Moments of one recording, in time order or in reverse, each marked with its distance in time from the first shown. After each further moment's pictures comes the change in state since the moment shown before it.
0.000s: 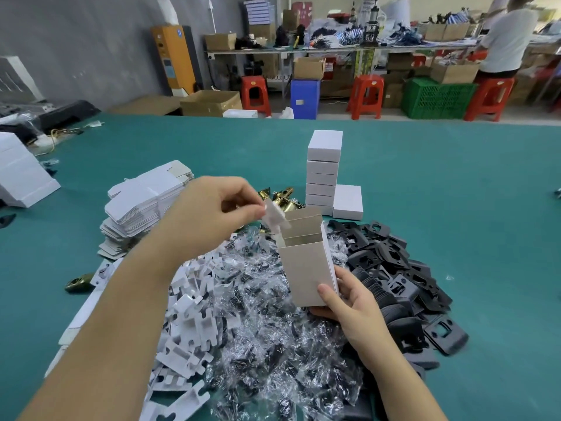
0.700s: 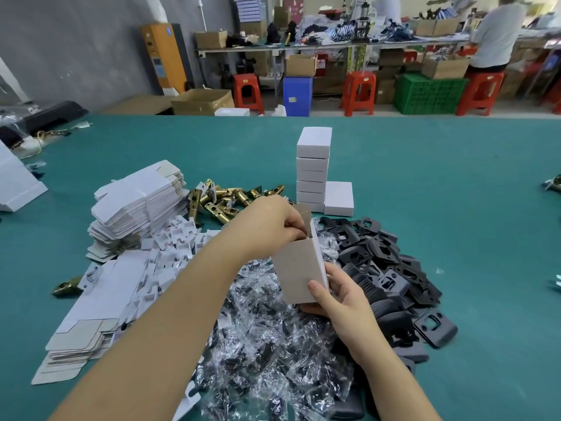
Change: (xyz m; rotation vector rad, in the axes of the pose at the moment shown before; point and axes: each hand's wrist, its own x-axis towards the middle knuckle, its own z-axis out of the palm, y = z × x) left_hand 0.039 0.017 0.078 0.326 -0.351 -0.088; right_hand -0.004 -0.010 0.005 0.127 -0.010 0.018
